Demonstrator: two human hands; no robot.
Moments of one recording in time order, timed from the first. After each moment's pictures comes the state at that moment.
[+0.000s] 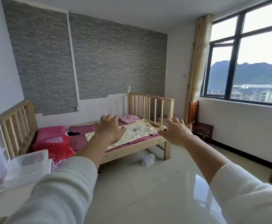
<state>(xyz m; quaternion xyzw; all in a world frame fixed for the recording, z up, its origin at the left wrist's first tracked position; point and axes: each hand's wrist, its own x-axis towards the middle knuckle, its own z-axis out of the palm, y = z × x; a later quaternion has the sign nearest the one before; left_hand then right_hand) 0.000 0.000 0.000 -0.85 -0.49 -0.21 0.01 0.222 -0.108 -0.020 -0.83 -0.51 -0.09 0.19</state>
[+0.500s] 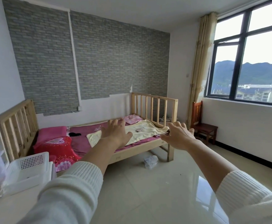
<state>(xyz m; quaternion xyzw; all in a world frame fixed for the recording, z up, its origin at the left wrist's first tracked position) 0.010 0.047 -0.014 -0.86 -0.48 -0.17 0.01 0.221 -0.057 -0.035 -0.83 -0.52 -0.09 0.19</state>
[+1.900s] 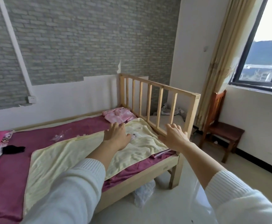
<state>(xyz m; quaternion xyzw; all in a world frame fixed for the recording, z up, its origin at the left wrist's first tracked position) 0.607 0.828 -0.131 -0.87 -0.48 -0.12 -0.07 0.800 0.712 -0.136 -0.85 -0.50 -0.01 0.16</state>
